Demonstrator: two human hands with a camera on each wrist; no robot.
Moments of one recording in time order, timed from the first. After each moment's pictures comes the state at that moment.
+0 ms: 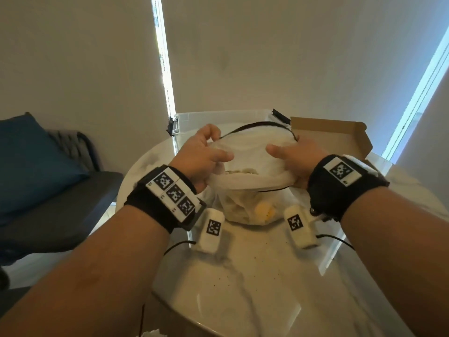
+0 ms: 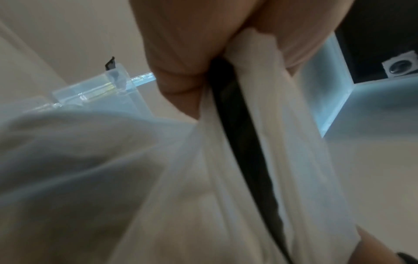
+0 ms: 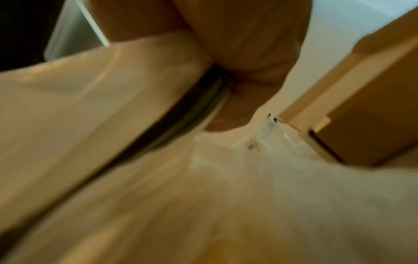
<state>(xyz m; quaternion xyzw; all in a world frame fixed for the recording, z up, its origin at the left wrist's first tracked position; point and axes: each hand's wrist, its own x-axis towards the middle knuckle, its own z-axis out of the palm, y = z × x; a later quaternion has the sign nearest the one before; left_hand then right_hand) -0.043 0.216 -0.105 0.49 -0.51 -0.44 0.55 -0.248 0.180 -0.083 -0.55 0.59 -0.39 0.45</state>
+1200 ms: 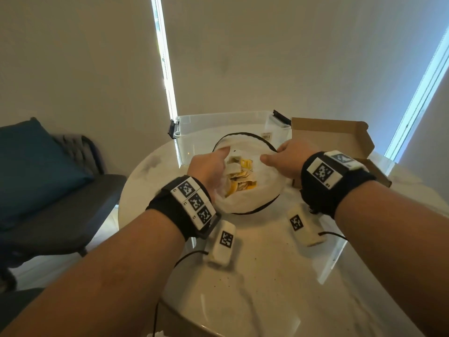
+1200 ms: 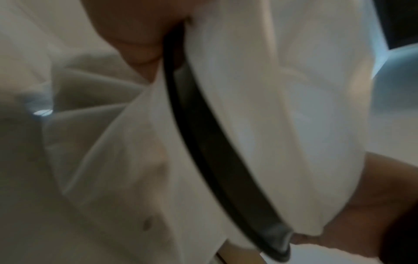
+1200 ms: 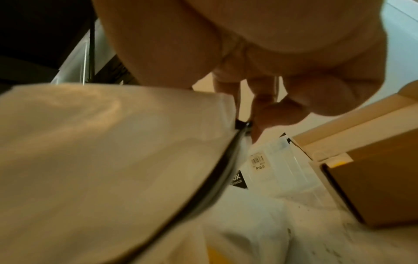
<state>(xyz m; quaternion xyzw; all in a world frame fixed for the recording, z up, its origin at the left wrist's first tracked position) -0.068 0.207 -0.122 0.59 -0.33 -0.47 0.57 -0.238 0.172 -0.081 -0.69 0.67 -0.18 0.20</state>
